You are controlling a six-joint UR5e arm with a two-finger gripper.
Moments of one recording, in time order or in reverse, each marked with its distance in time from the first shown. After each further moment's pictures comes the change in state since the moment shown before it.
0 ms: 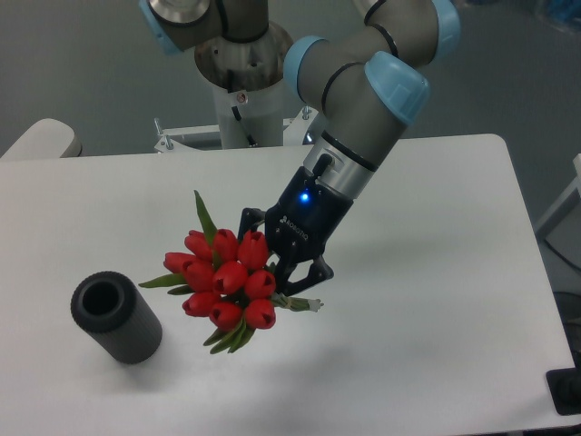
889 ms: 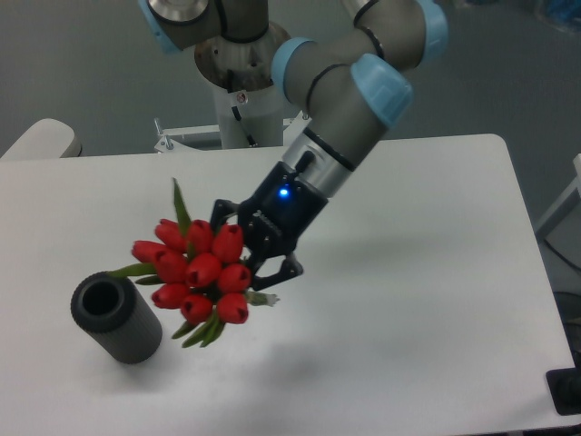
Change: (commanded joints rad) arm -0.072 0.023 -0.051 0.119 -0.094 -0.297
